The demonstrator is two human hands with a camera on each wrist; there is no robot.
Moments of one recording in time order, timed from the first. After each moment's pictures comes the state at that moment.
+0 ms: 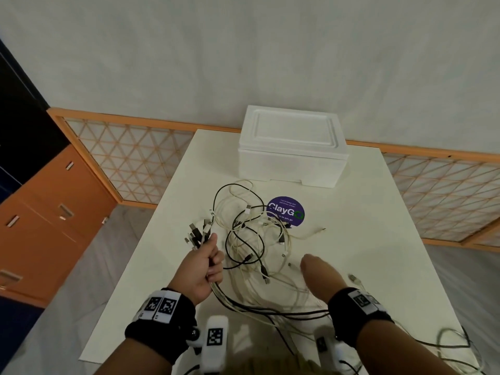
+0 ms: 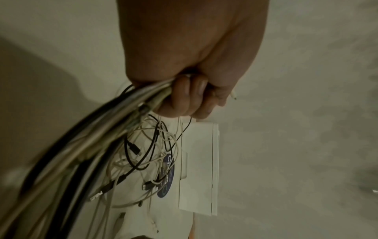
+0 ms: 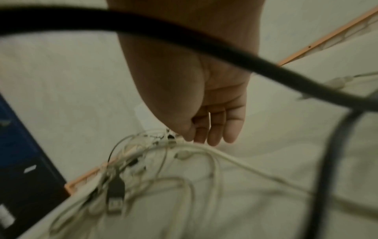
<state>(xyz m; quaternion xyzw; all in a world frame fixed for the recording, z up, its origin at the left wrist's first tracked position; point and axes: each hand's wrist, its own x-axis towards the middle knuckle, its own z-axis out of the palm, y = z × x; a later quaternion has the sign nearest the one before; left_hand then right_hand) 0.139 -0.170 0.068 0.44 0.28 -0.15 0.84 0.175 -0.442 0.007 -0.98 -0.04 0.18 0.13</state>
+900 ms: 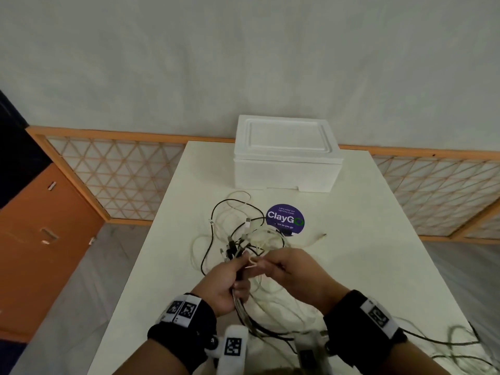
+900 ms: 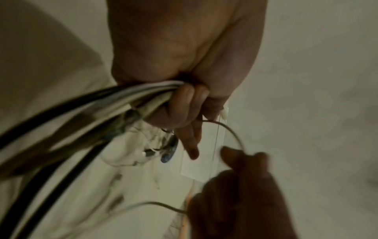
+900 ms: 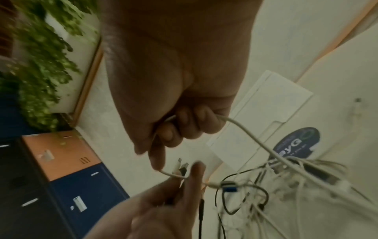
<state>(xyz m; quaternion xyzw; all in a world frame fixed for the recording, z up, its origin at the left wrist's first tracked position) 0.155 -0.191 0.070 0.41 0.26 -0.32 0.81 0.155 -0.364 0.115 -0.90 -0.25 0.09 0.35</state>
